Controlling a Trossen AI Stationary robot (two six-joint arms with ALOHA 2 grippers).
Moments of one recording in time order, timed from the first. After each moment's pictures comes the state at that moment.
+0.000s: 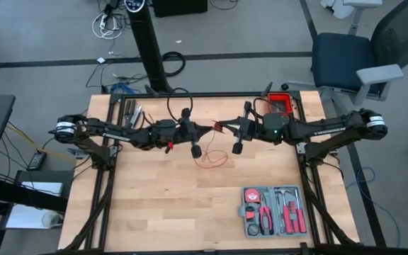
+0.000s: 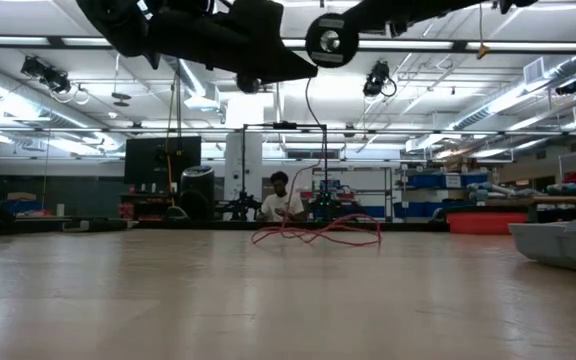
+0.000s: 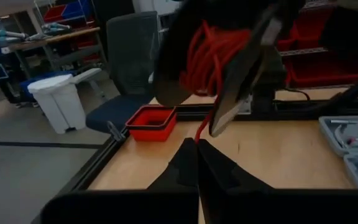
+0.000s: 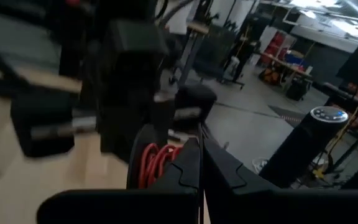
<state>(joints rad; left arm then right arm) 0.08 1.52 0.82 0.63 -0.23 0.13 0.01 1.19 0.81 0.30 0.35 -0.33</state>
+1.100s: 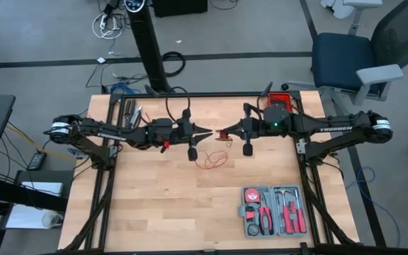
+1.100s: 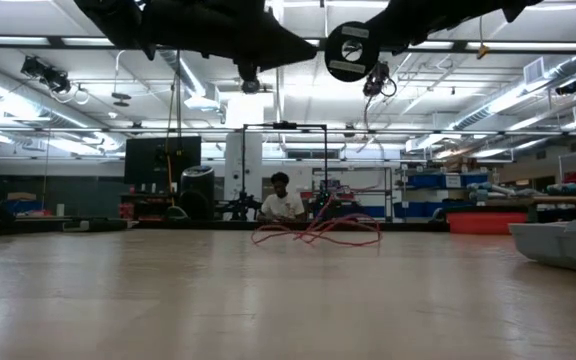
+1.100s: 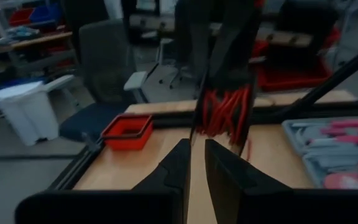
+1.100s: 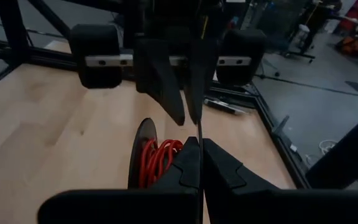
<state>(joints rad) 0.07 1.47 0.82 0.59 -0.12 0.13 -0.09 1.11 0.82 0.04 0.02 -0.24</state>
